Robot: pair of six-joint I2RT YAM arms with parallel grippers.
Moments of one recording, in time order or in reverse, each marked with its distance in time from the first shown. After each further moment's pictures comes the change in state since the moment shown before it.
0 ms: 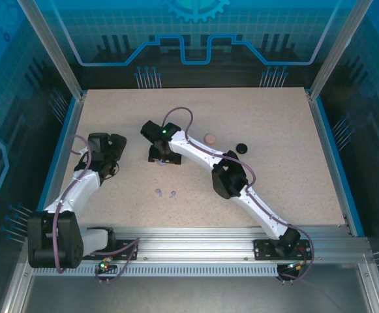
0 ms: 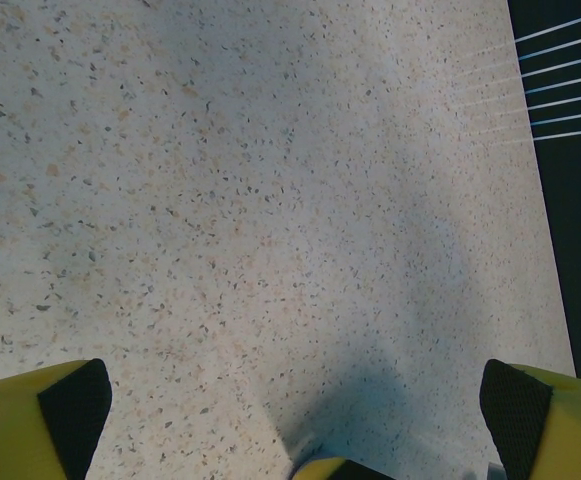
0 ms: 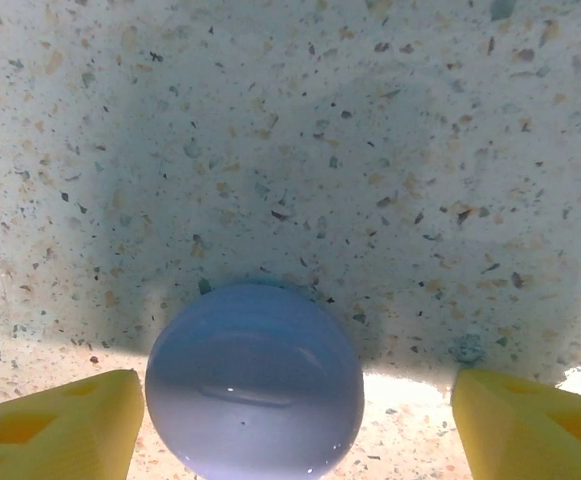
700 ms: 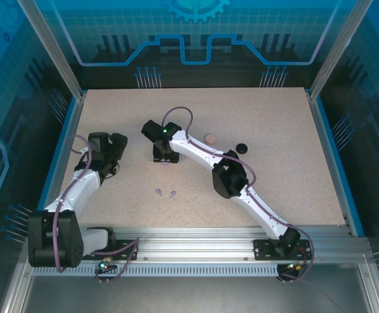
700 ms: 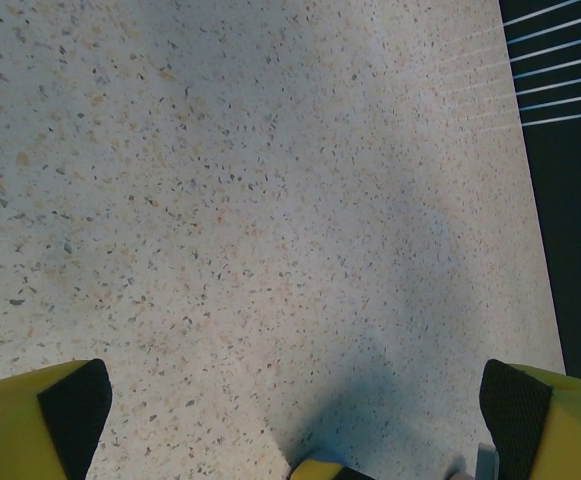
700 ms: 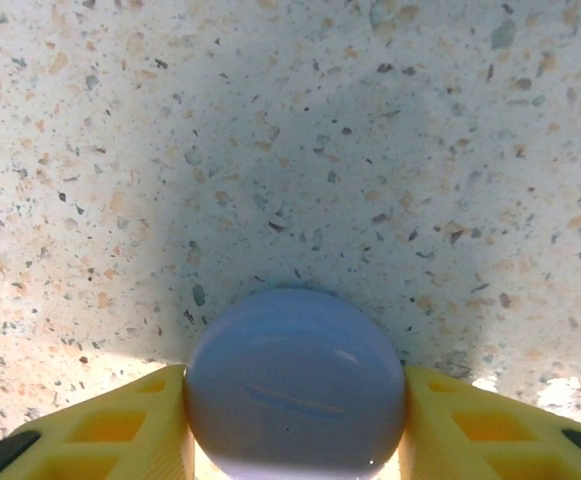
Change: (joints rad) left arm 0.000 0.007 0.000 0.018 0.035 0.005; right arm -0.009 -0.008 -0.014 0.003 0.001 -0.060
